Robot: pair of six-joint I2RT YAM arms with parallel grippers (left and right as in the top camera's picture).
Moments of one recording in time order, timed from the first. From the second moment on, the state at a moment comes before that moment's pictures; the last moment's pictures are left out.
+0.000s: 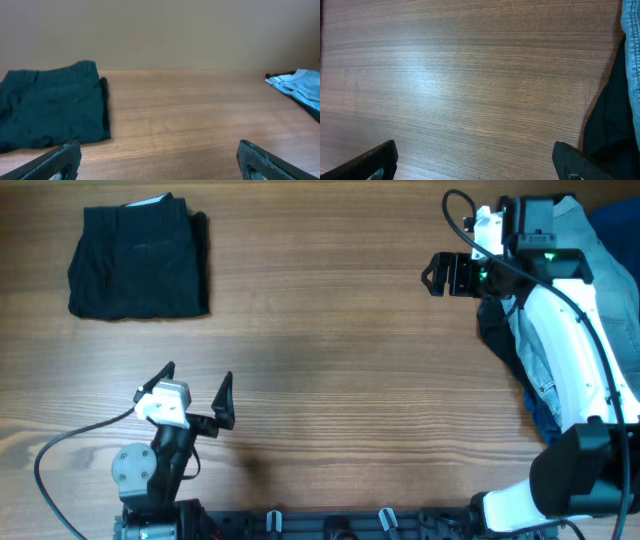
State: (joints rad) left arm 0.10 0.13 0.11 -0.07 0.33 -0.07; right arm 0.00 1.68 1.46 -0.85 -0.27 0.04
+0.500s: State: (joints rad) left arm 0.11 0.01 0.01 -0.05 0.30 -0.07; right arm 0.00 1.68 1.46 -0.85 -0.27 0.04
